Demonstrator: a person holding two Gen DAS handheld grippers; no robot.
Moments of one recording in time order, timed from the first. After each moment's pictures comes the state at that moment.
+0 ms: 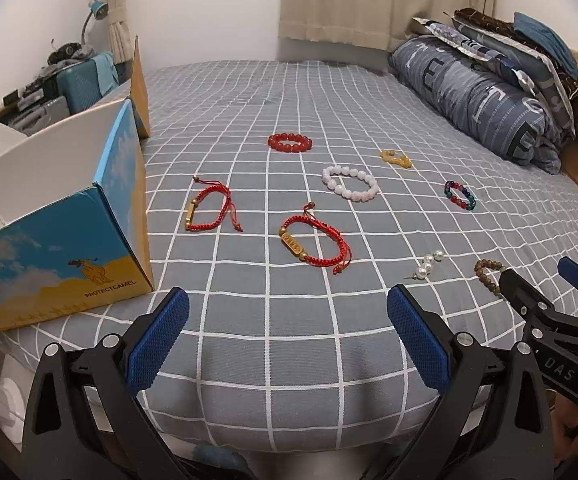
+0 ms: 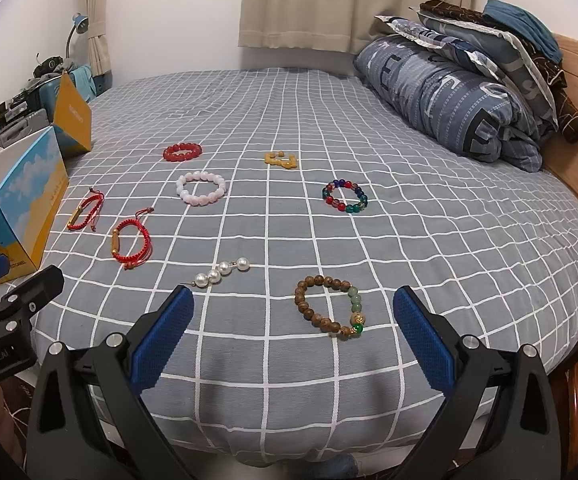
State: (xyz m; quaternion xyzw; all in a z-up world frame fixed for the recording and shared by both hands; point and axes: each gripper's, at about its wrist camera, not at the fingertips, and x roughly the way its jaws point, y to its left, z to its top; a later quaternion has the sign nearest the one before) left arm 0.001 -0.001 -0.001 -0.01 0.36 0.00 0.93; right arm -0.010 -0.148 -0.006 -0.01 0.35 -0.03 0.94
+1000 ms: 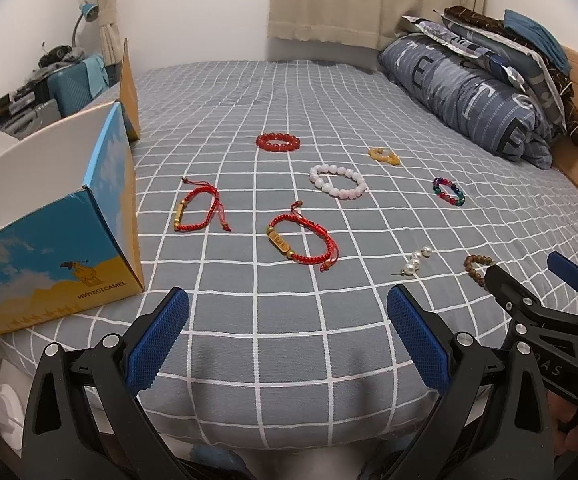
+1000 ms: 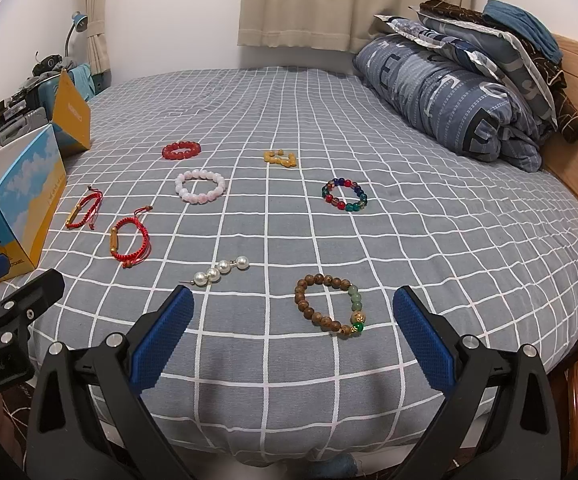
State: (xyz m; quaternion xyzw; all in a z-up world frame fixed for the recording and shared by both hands) left arm -0.001 -0.006 0.000 0.00 0.36 -0.02 0.93; right arm -0.009 -0.149 -0.008 -0.01 0.35 -0.04 0.94
